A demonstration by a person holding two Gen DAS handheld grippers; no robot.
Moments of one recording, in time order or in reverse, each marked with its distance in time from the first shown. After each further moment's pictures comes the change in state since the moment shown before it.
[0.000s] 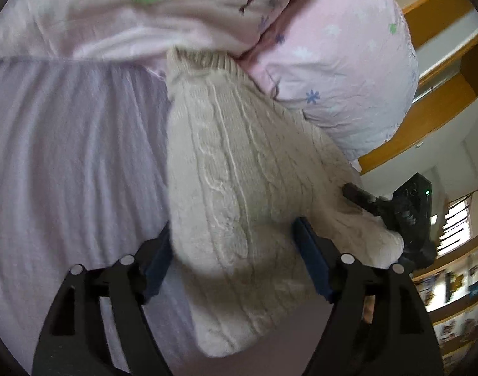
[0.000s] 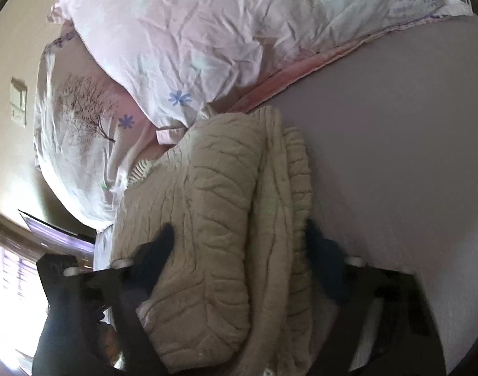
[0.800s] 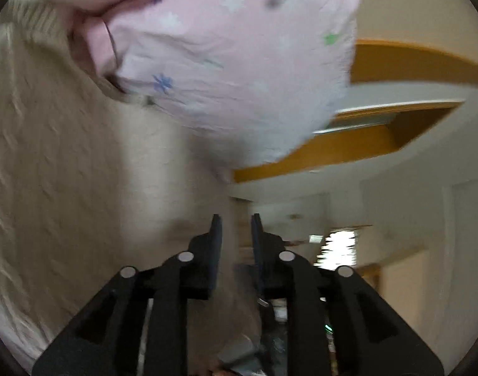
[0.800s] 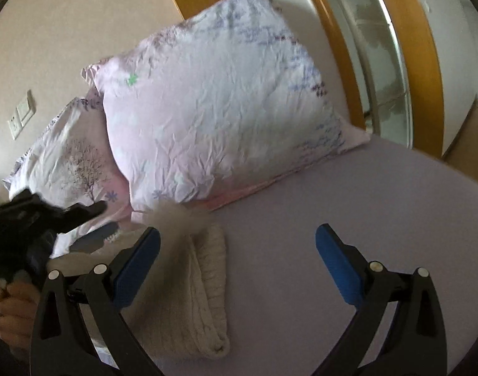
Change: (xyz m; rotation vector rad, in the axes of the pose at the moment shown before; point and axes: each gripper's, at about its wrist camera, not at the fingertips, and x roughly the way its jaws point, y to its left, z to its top) left arm 0.058 -0.088 0.039 -0.252 0.076 -0.597; right arm -0.119 0.004 -0.058 -0.142 -0.621 -0.278
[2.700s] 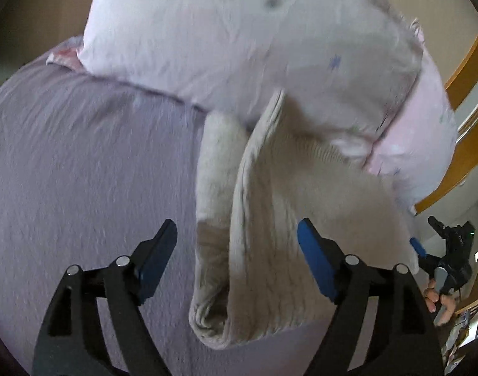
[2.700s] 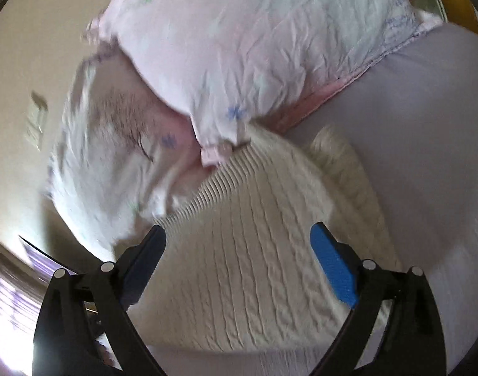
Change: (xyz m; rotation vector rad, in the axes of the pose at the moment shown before) left arm -0.300 0.084 -0.012 0.249 -0.304 0.862; right arm 0.063 0.072 -0.027 0.210 0.353 0.224
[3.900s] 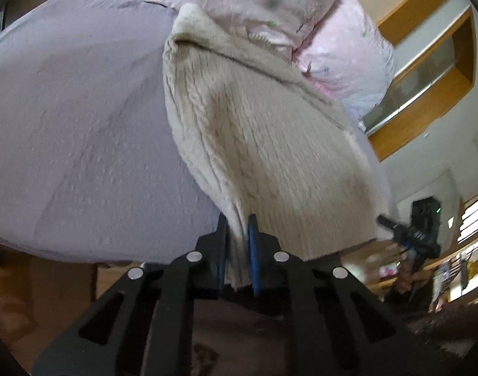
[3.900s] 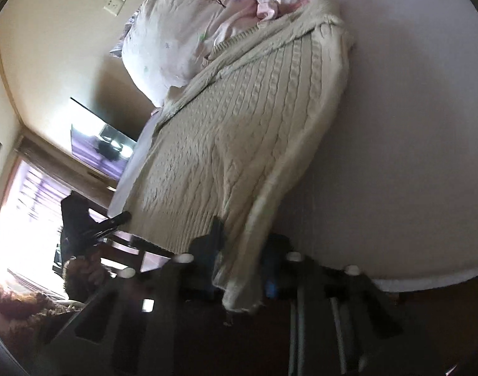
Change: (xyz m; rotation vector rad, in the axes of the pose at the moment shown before) left arm -0.122 -0.006 -0.212 0.051 0.121 -0.177; right arm -0.146 -0.066 -0.171 -0.223 0.404 0.244
